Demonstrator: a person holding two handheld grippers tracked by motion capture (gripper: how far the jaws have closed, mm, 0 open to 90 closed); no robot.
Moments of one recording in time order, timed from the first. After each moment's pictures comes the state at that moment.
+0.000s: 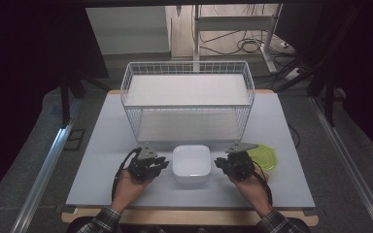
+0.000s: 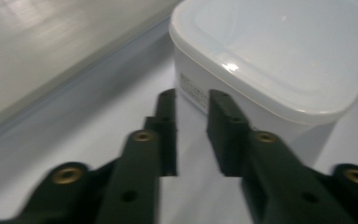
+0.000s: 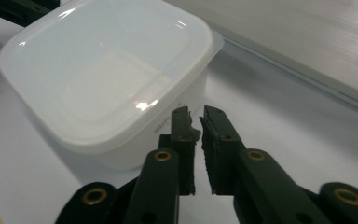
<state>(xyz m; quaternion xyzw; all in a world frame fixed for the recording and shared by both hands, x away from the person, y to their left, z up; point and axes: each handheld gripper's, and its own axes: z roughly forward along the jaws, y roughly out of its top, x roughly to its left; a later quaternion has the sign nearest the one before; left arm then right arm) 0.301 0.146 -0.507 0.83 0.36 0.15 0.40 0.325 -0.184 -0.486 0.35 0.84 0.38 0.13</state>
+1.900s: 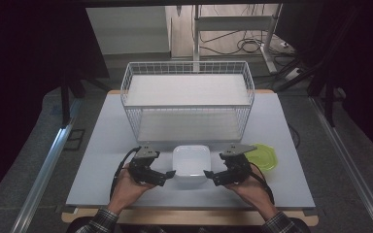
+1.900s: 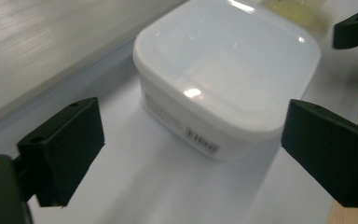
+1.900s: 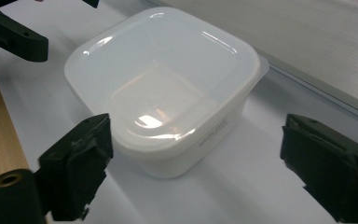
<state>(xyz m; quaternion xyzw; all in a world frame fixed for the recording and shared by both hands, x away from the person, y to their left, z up) 0.301 0.141 -0.497 0.82 0.34 0.10 0.44 0.318 -0.170 -0.481 0.31 0.85 0.42 0.10</state>
